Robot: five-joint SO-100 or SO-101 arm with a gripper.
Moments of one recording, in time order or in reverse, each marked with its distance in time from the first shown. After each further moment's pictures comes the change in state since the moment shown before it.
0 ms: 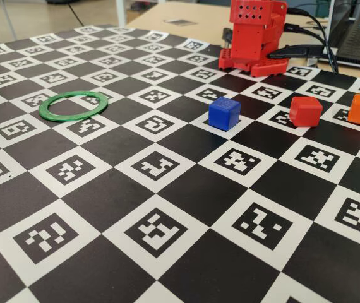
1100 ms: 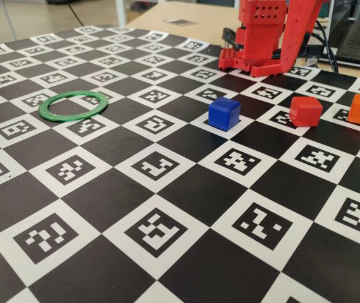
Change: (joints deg) arm -20.5 -18.9 15.0 -19.1 18.2
